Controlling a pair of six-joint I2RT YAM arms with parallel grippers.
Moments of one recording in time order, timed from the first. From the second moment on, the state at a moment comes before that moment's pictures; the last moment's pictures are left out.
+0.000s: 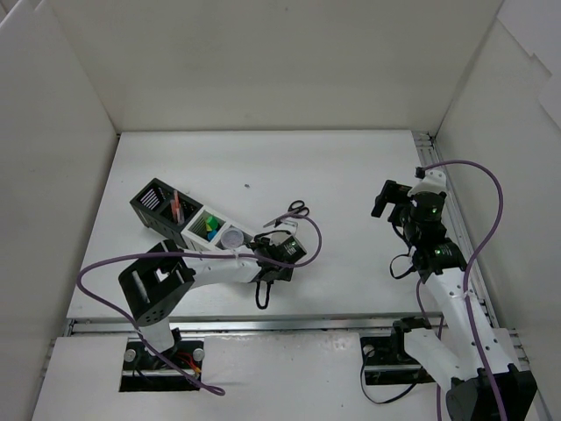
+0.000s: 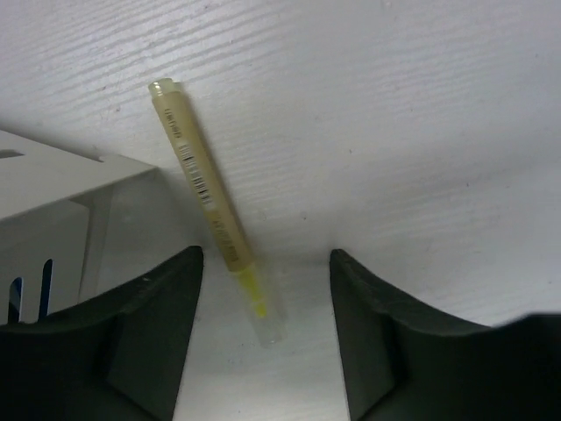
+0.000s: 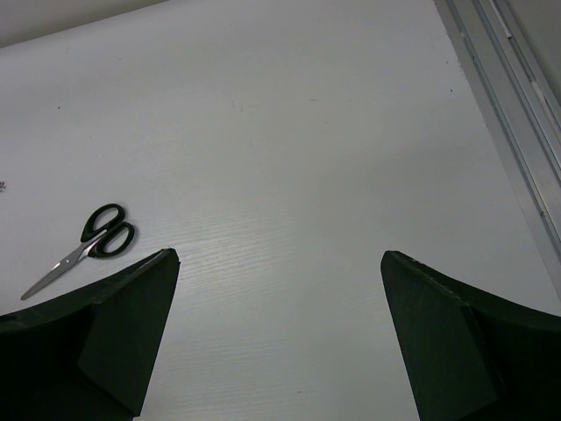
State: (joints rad) left arm -1.03 1.75 1.04 -0.41 -0.43 -0.67; right arm 0.10 0.86 0.73 -0.23 0.16 0.26
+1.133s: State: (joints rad) left arm -0.97 1.47 1.50 -0.73 -0.40 -0.47; right arm 0.10 0.85 0.72 -0.24 0.18 0.24
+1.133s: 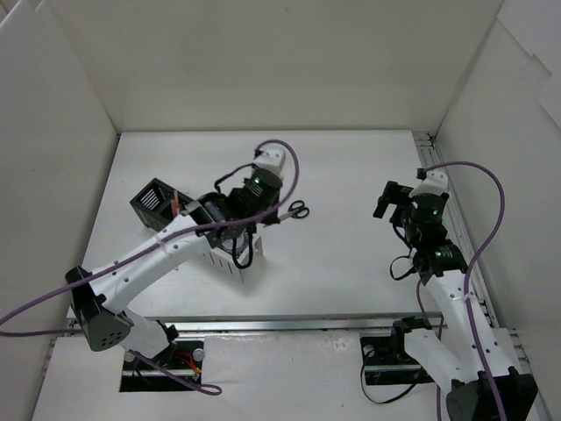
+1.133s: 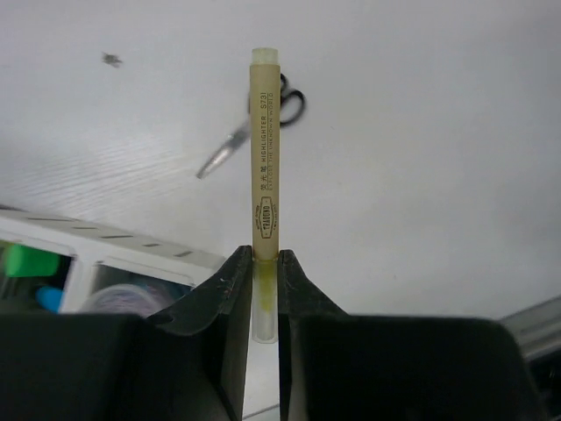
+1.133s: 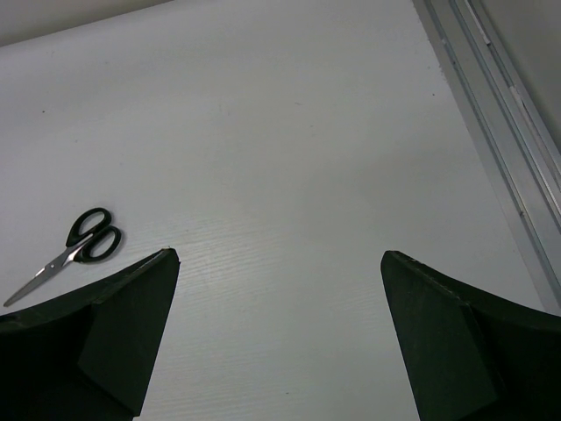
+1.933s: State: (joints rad) left arm -0.10 1.48 1.54 -1.24 0.13 -0.66; right arm 0.10 0.88 0.72 -0.24 0.23 0.23
